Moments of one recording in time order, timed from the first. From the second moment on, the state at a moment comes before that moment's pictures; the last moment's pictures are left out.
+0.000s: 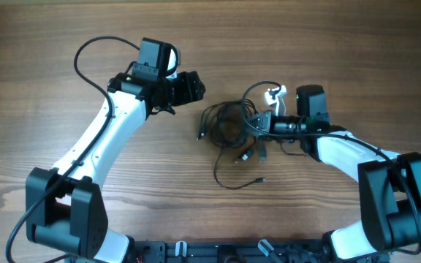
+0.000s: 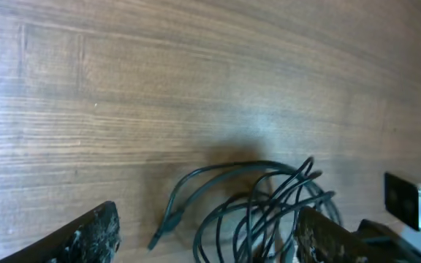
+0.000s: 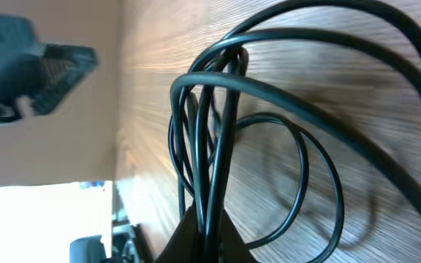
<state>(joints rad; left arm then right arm) -0.30 1.68 1.26 -0.62 0.29 -0.51 0.20 1.69 0.68 0.18 -0.93 0.60</state>
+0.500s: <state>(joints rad) -0.30 1.68 1.26 -0.67 0.36 -0.47 0.02 1.69 0.68 0.05 -0.97 0.68</state>
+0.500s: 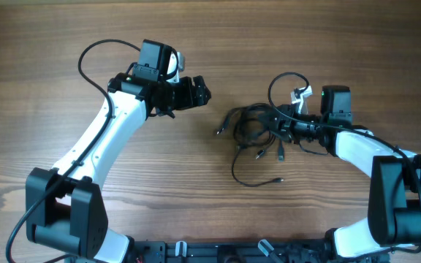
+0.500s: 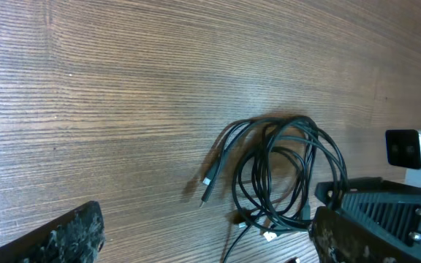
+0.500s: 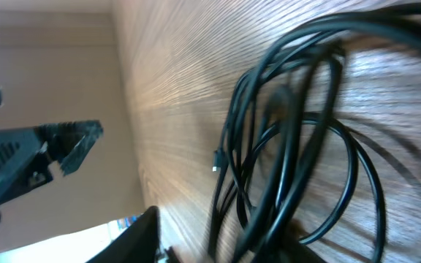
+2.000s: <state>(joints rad) -0.30 1.68 1.26 -0.64 0.30 -0.47 0.32 1.91 1.14 -0.58 -0.51 0.18</state>
